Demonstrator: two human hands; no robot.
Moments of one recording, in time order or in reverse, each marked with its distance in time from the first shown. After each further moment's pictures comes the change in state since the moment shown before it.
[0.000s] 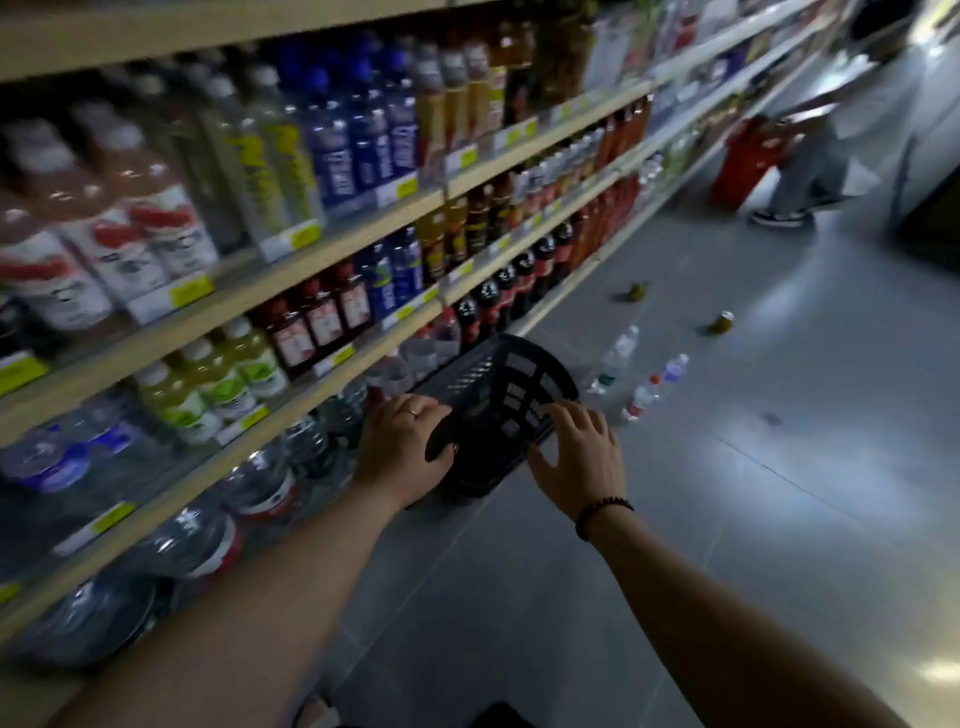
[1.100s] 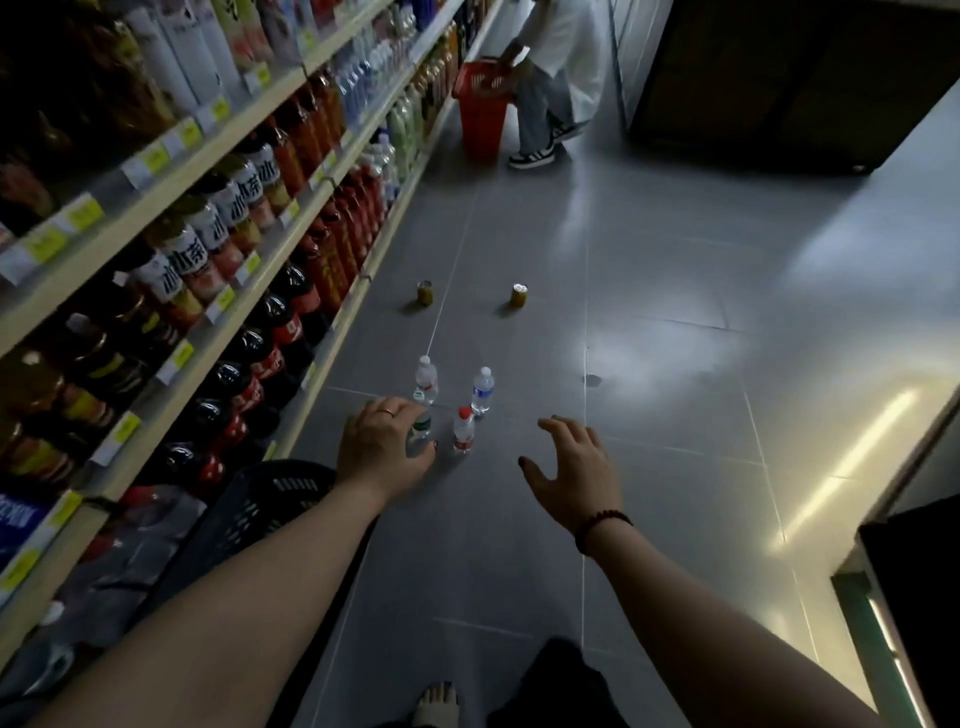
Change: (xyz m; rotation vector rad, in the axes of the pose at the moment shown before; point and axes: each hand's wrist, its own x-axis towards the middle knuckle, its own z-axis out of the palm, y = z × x) left_hand 0.393 0.262 0.238 -0.046 -0.207 0.297; right_hand 0.172 0.384 -0.104 0.080 0.109 0.528
